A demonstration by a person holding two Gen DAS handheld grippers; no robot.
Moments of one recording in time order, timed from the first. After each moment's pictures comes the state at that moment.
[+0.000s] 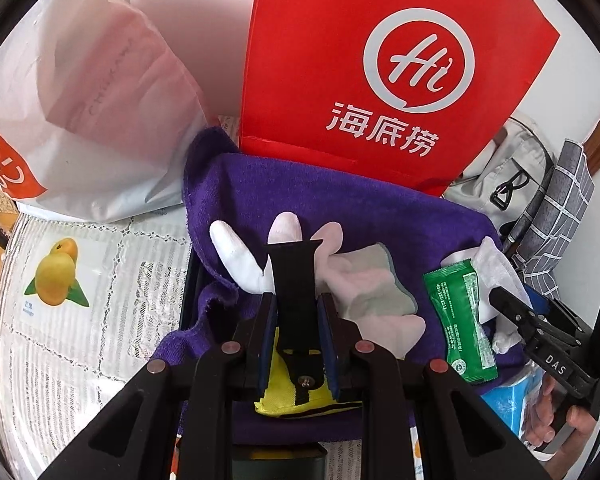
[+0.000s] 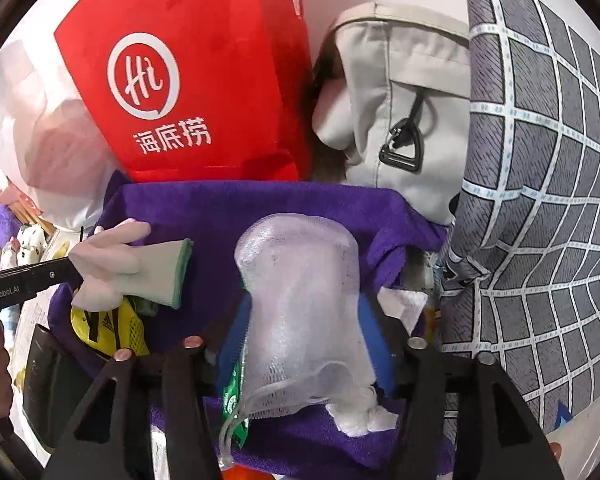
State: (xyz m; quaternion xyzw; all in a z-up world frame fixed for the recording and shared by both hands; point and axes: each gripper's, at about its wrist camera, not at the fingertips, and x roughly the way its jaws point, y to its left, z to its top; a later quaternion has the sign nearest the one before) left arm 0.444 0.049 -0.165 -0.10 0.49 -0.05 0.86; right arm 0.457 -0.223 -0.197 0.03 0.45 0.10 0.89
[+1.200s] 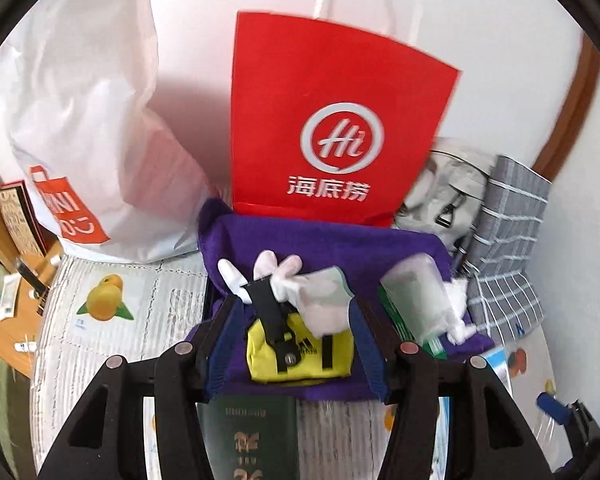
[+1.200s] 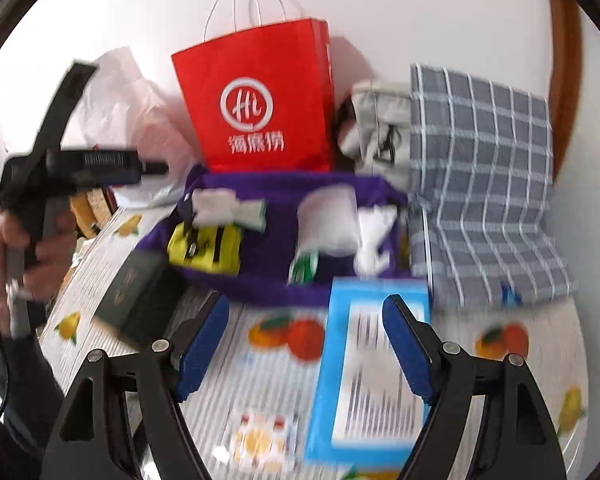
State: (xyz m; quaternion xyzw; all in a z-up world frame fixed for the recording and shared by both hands) left arm 0.372 0.036 -0.082 -0.06 0.41 -0.06 0.91; right arm 0.254 -0.216 -0.128 0.03 0.40 0.10 0.91
